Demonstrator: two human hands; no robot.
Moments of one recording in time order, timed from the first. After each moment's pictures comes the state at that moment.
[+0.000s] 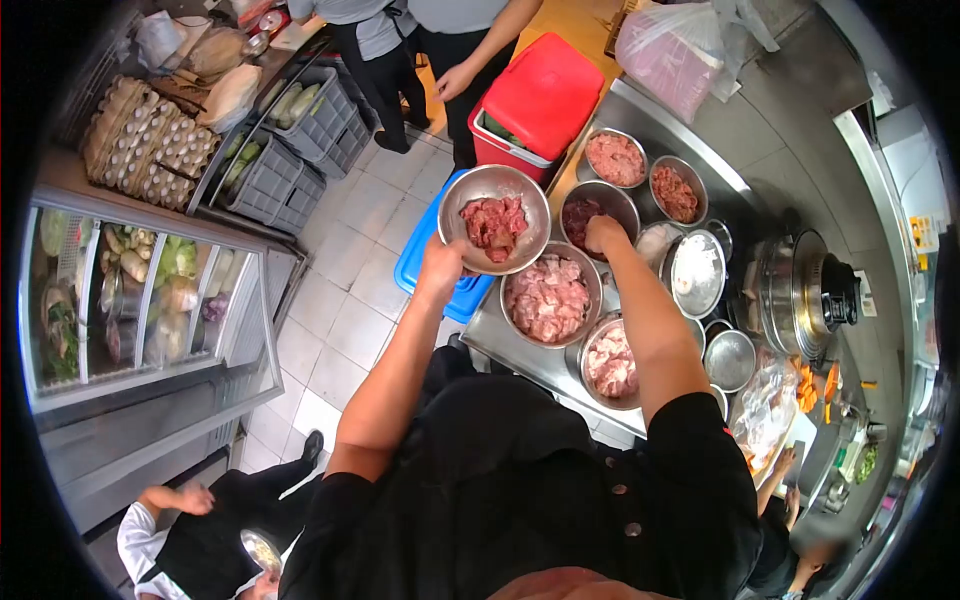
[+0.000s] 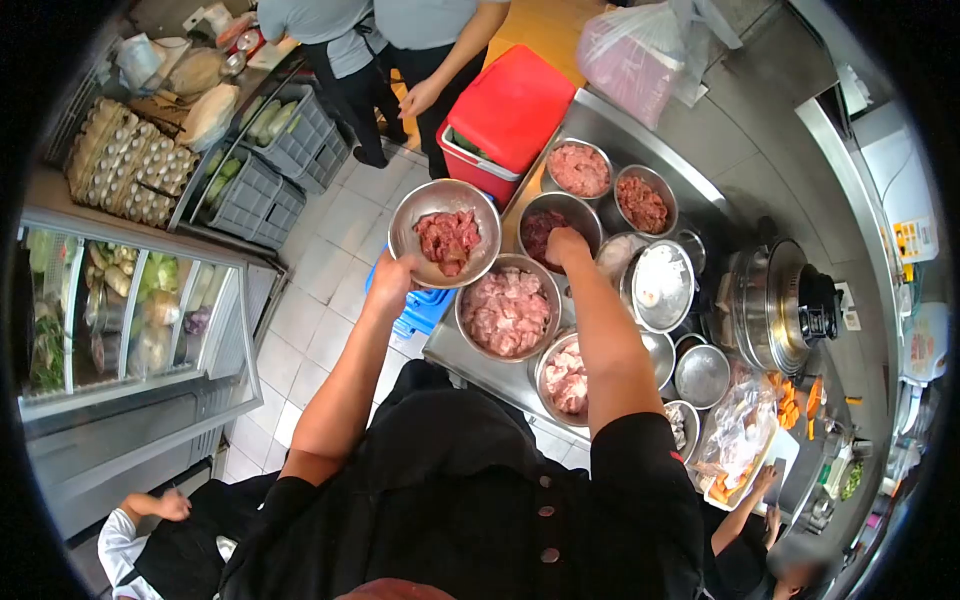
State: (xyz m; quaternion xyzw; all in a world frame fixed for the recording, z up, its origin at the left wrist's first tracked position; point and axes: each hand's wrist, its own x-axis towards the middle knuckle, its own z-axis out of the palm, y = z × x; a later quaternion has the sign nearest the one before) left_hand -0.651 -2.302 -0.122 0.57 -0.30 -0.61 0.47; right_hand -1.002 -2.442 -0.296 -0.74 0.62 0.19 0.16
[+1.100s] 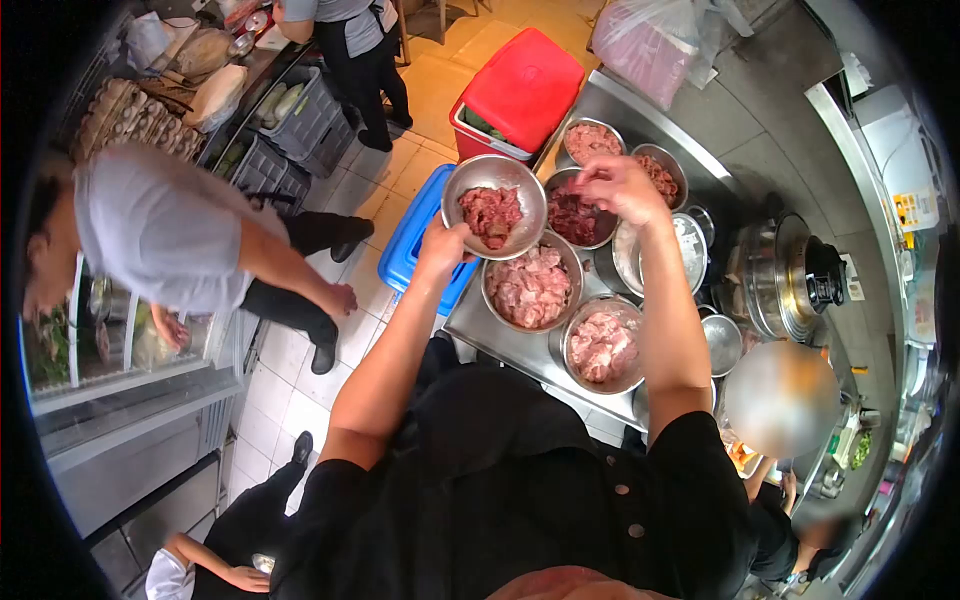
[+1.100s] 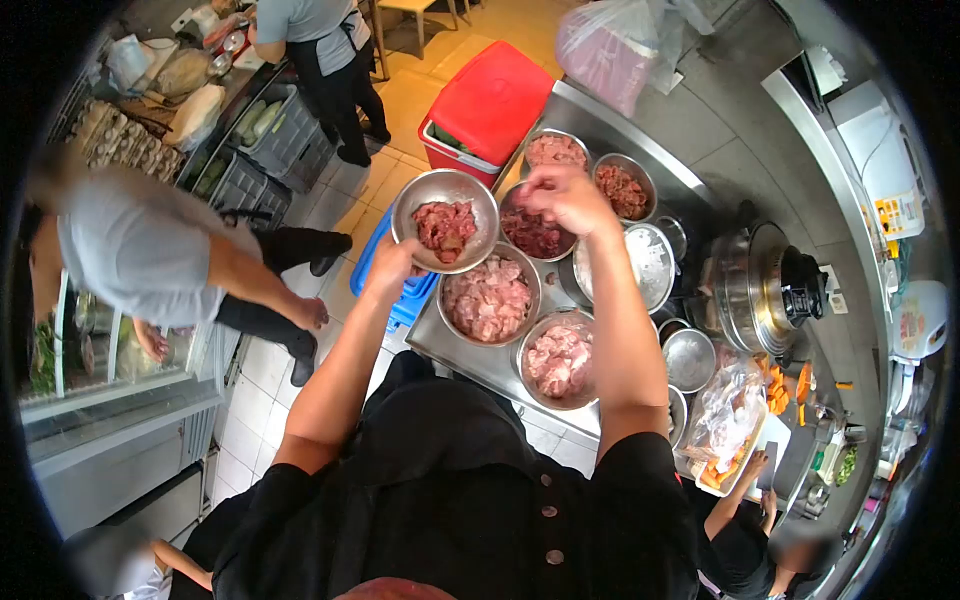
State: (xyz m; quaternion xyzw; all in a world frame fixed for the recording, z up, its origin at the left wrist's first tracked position) left_hand -0.677 -2.304 -0.123 0.57 -0.32 -0.61 0.44; right_hand -0.977 -2.380 -0.021 -0.61 0.49 -0.30 0.55
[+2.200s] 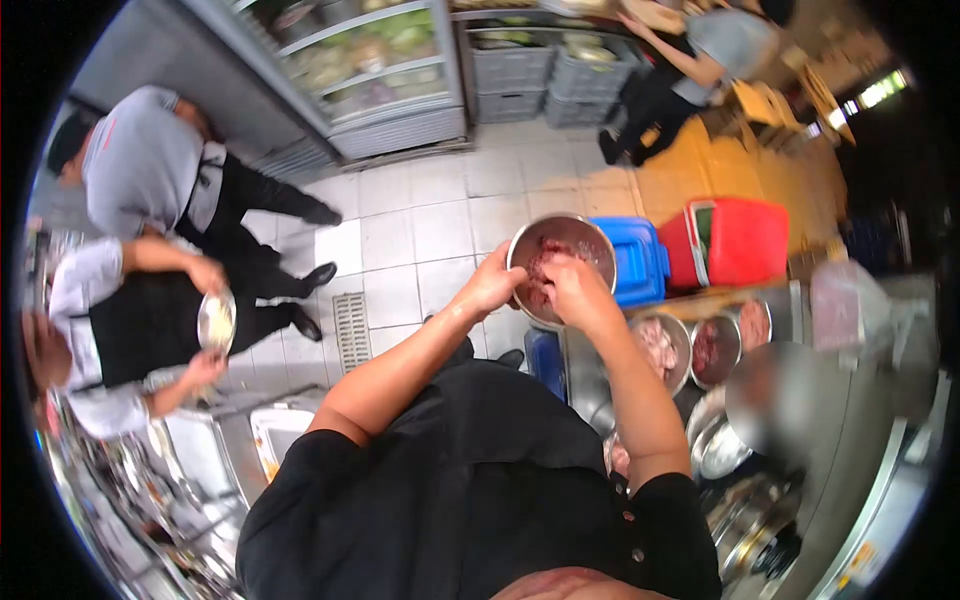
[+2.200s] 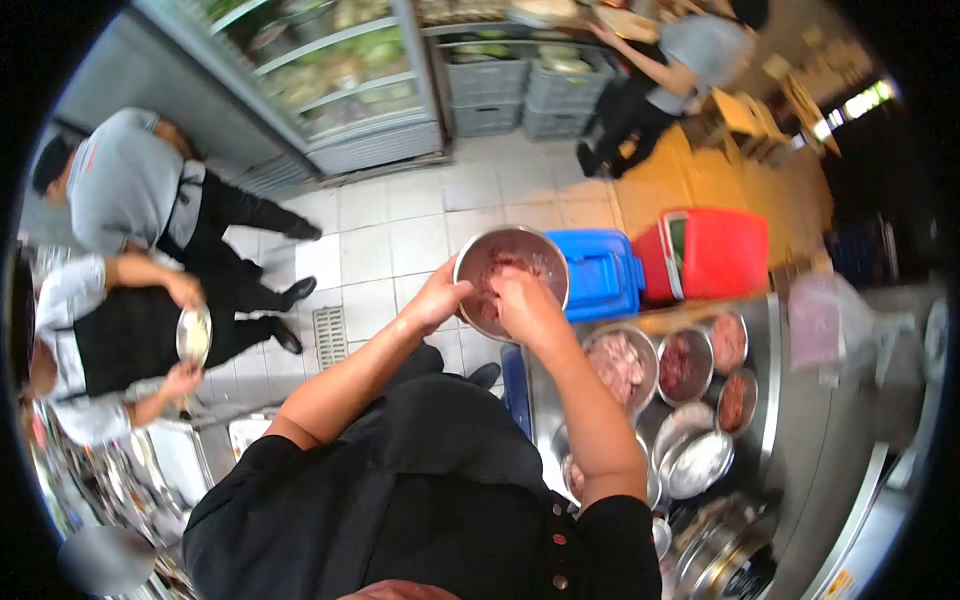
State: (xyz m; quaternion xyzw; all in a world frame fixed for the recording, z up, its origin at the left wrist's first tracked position) left_hand -0.553 -2.063 -0.104 0.64 -0.17 -0.45 0.60; right_hand -0.677 -2.211 -0.075 -0.95 0.06 -0.06 0.31
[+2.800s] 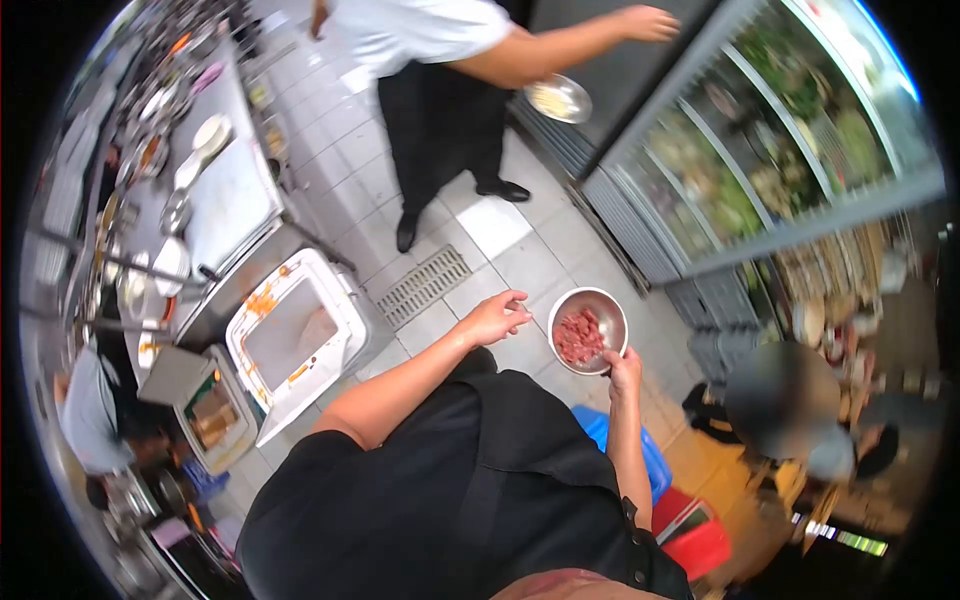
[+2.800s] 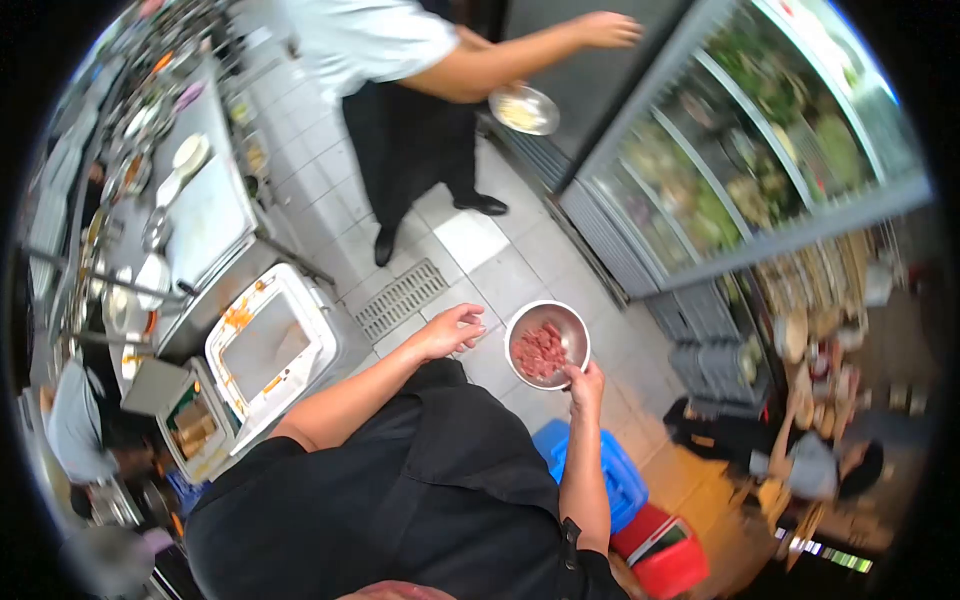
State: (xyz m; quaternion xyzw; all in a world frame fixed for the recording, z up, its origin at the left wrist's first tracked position) left_hand -0.387 -1.620 -0.158 0.67 0.10 -0.23 0.70; right_hand -0.359 -1.964 -0.207 -0.75 0.17 0.11 0.63
